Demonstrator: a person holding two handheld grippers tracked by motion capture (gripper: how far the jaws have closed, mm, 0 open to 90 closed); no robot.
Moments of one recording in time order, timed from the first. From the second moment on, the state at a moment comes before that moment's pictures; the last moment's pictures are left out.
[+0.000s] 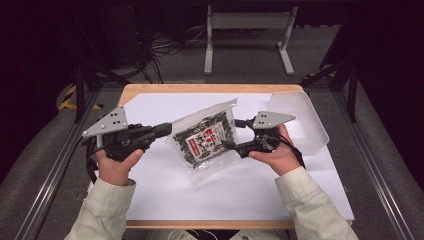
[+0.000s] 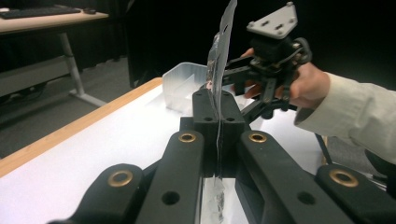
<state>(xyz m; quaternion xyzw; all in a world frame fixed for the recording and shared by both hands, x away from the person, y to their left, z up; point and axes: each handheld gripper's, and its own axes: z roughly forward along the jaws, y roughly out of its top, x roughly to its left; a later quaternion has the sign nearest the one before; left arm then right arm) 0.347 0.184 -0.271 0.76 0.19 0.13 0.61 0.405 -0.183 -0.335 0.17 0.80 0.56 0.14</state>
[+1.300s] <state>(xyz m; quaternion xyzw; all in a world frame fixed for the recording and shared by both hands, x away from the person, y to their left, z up) 0.353 0.189 -0.275 0.74 0.21 0.14 0.62 0.392 -0.167 -0.335 0.08 0.84 0.53 0.03</state>
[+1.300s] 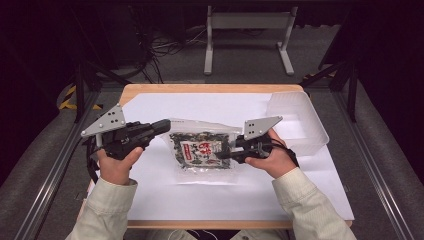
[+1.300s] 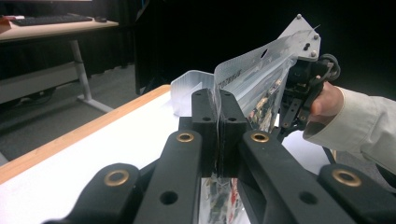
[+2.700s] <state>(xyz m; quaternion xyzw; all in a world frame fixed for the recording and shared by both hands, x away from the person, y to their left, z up) 0.392 0.214 -0.370 0.76 0.30 0.19 0.54 0.412 -0.232 -0.295 0.17 0.80 0.56 0.13</state>
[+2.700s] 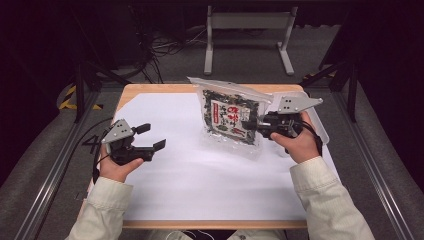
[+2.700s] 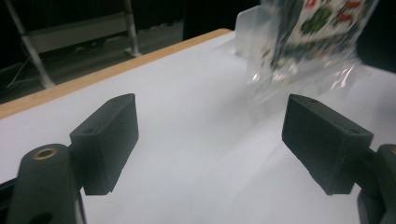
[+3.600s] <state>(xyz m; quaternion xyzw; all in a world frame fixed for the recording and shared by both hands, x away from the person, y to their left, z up) 0.412 0.229 -0.418 0.76 0.30 0.17 0.54 0.427 -0.267 -0.287 0.23 0.77 0.57 0.17</state>
